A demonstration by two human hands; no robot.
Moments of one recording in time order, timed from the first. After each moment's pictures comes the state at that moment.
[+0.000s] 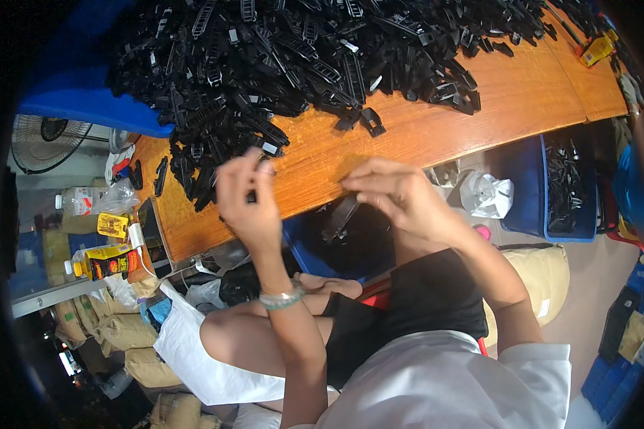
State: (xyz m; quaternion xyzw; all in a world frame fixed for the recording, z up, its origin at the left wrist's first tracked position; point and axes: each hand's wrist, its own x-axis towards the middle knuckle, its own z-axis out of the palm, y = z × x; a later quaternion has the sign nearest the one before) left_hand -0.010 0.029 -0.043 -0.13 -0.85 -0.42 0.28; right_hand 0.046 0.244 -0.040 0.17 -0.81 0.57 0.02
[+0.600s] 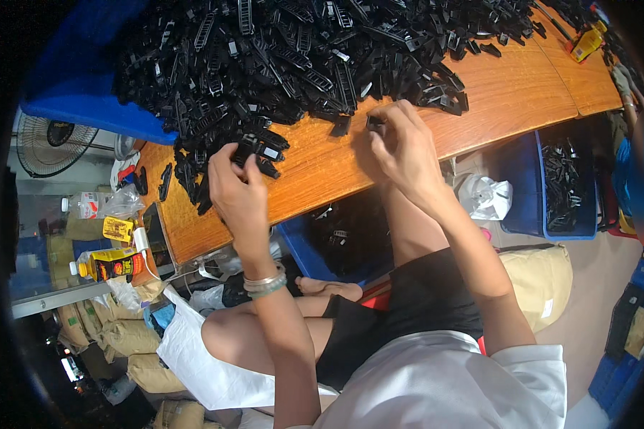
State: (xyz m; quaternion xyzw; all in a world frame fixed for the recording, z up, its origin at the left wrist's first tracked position) left_hand -0.034 0.028 -0.034 -0.13 -0.92 -0.25 0.28; right_hand 0.015 0.257 -0.048 -0.03 -0.88 0.41 0.22
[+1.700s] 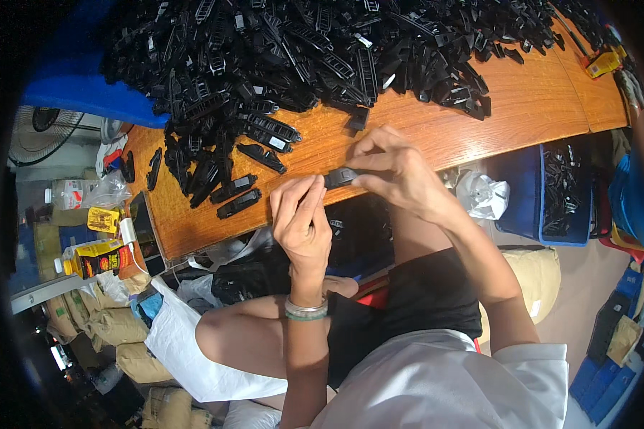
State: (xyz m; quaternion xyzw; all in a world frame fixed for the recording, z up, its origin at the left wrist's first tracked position) left_hand 0.026 0.055 -0.073 -0.20 -0.84 -0.42 0.28; right_hand 0.017 0.243 -0.038 0.15 -0.86 0.48 0.06
